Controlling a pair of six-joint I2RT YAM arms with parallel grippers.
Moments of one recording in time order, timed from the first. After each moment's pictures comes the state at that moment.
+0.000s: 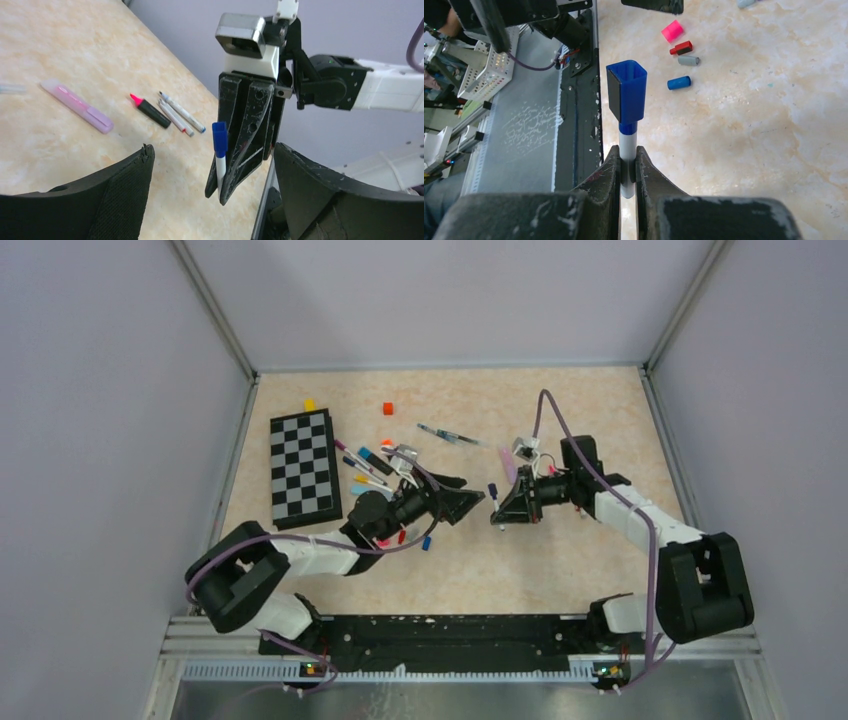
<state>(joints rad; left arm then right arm) -0.85 1.41 0.47 1.14 0.13 -0.71 0.25 1.32 0.73 -0.23 -1.25 -0.20</state>
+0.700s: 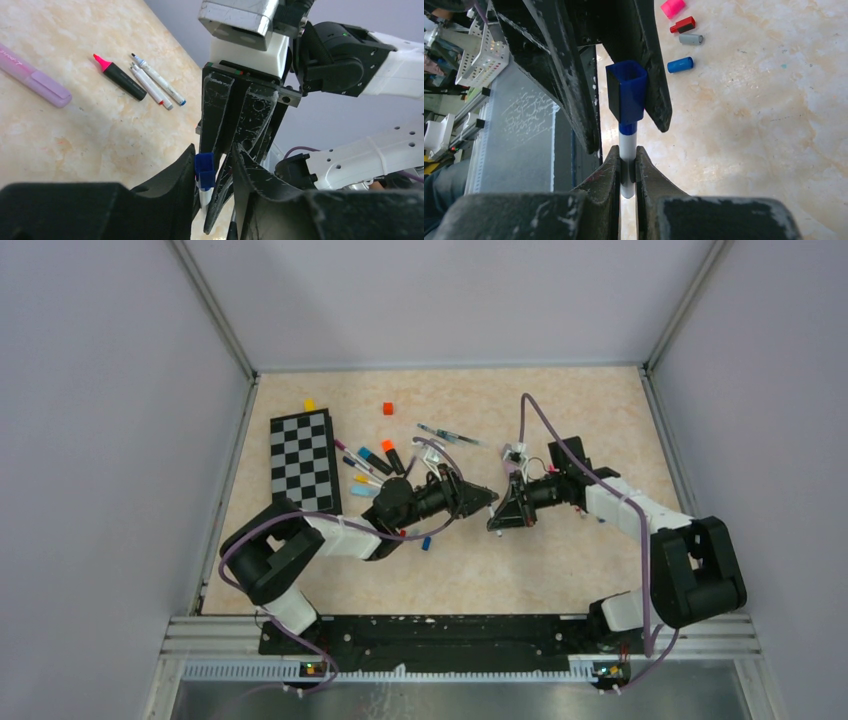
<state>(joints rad) -0.84 1.63 0.62 1.13 0.31 -0.85 0.29 1.40 0.77 -0.37 -1.20 -0.31</state>
